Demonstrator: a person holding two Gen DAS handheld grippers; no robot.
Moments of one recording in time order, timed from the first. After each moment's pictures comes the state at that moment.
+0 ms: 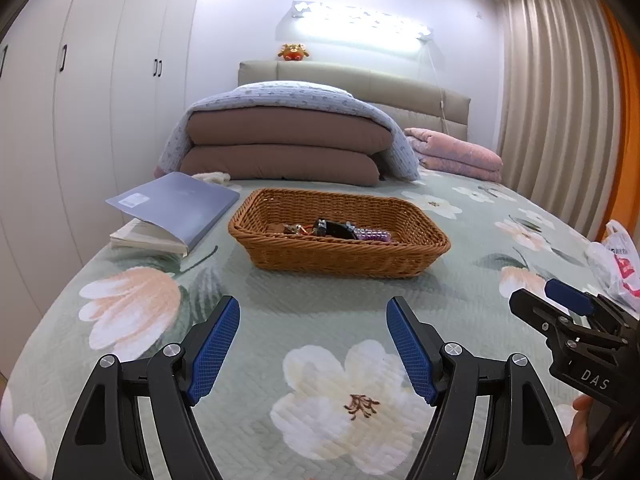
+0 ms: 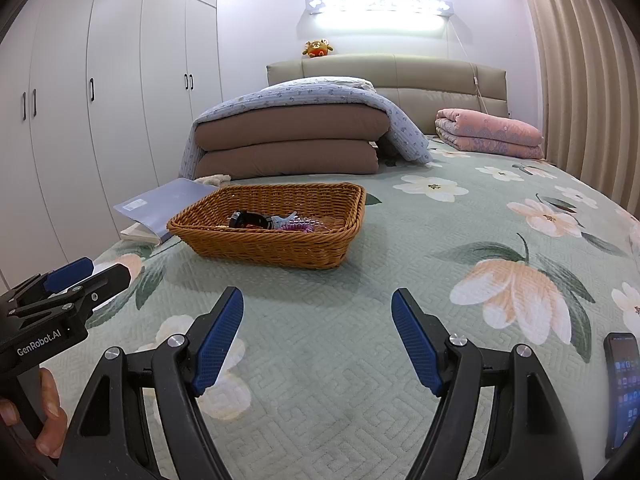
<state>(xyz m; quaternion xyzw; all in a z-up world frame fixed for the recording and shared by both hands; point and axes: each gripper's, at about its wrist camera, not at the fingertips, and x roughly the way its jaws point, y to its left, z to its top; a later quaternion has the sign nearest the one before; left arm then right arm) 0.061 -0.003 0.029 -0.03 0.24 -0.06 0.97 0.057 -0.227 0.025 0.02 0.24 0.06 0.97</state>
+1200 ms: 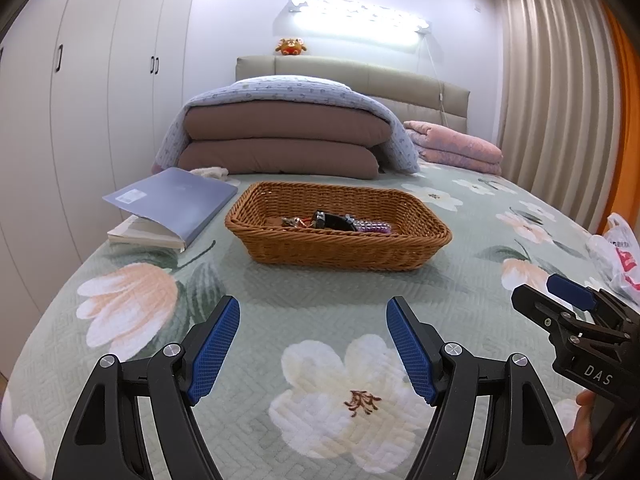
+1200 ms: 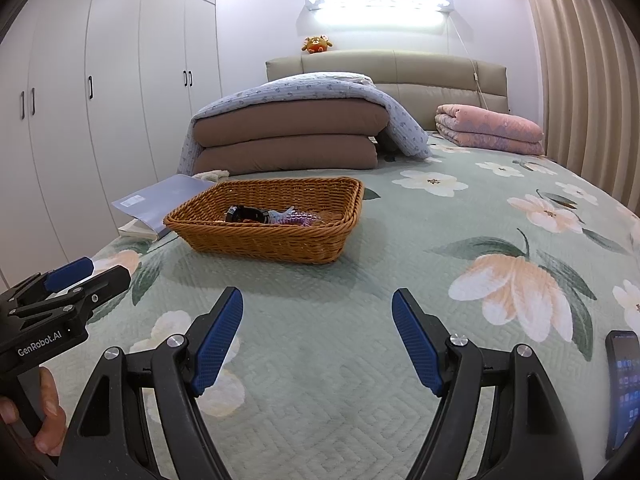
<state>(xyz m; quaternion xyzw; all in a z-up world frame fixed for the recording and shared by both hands) 0.064 -0.004 0.024 -0.02 0.25 -0.06 0.97 0.060 -0.231 0.022 0.02 0.25 0.06 0.97</state>
